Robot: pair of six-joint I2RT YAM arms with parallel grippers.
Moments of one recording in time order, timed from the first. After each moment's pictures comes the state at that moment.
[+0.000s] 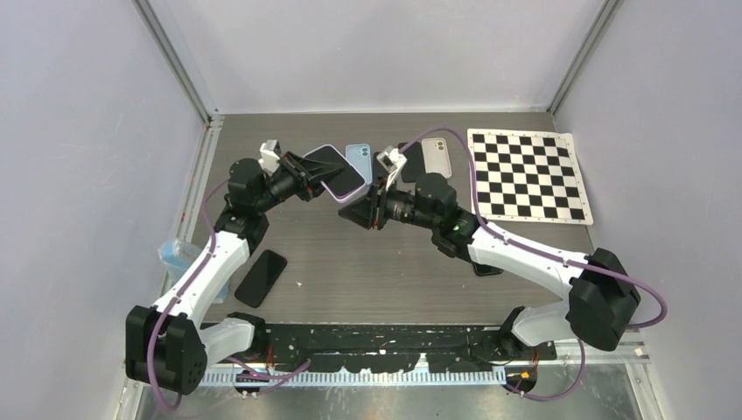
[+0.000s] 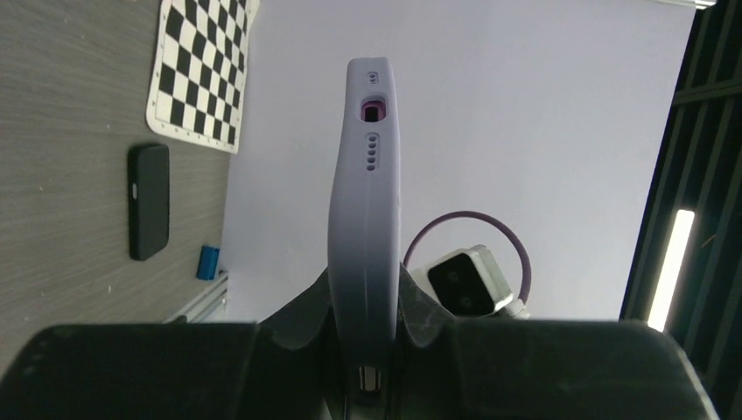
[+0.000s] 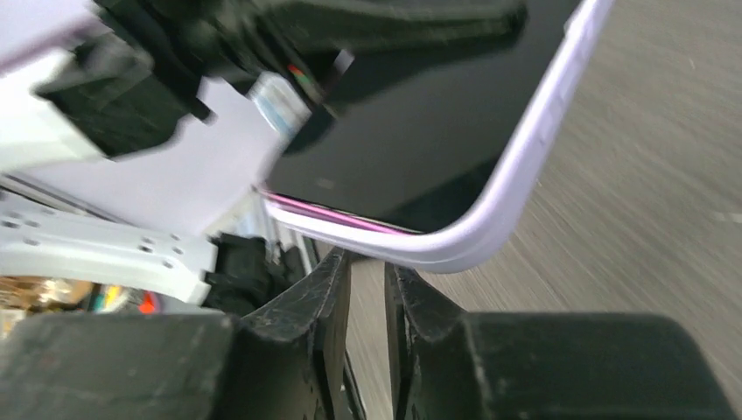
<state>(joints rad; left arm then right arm) -0.24 1.12 0.78 0.27 0.59 -1.60 0.83 1.35 0.91 0.44 -0.38 0.57</state>
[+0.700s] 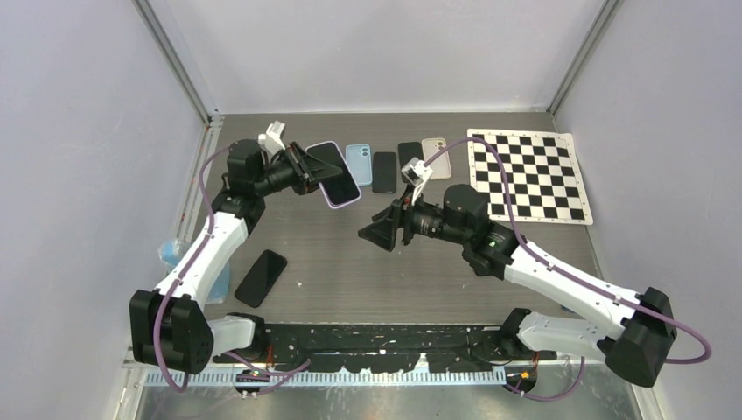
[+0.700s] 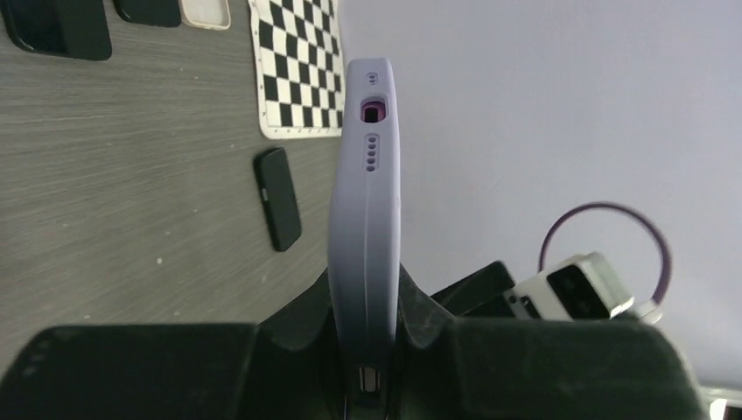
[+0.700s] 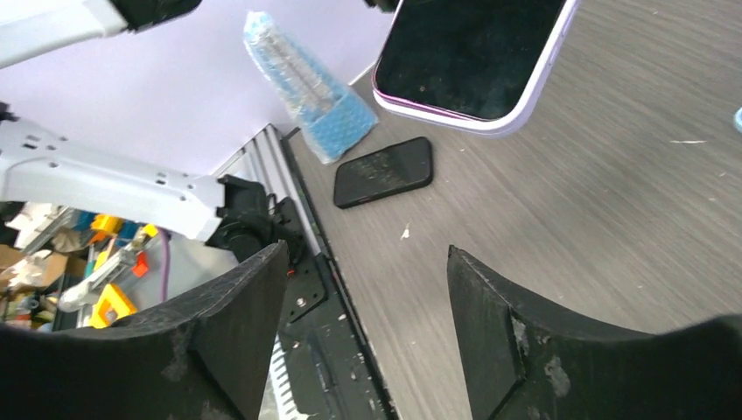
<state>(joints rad) -0.19 1.21 0.90 0.10 0.72 -1.21 0.84 1.10 0.84 0.13 -0.33 0.47</state>
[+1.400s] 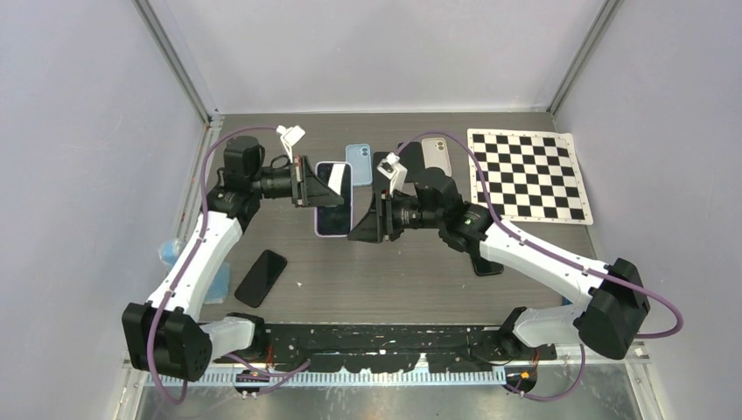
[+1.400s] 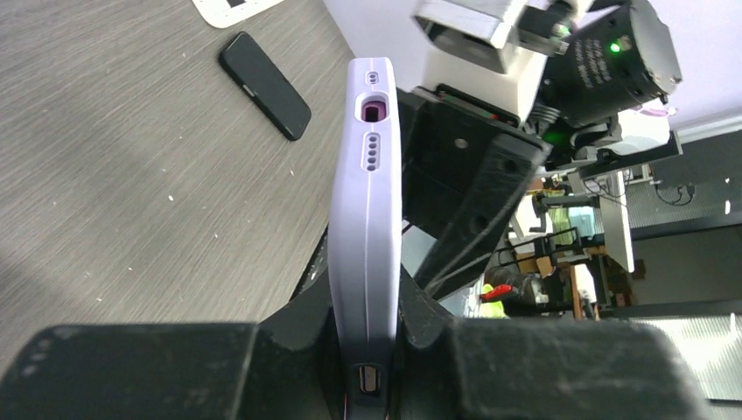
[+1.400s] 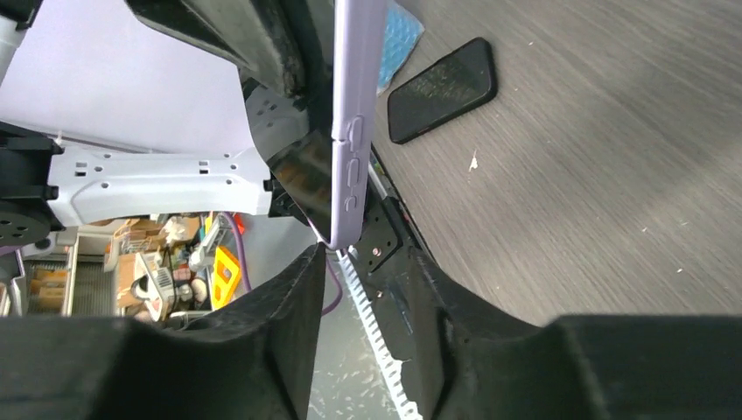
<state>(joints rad) -0.19 1.19 1.04 -0.26 1.13 -0.59 0.82 1.28 1.00 -0.06 -0.50 0.69</state>
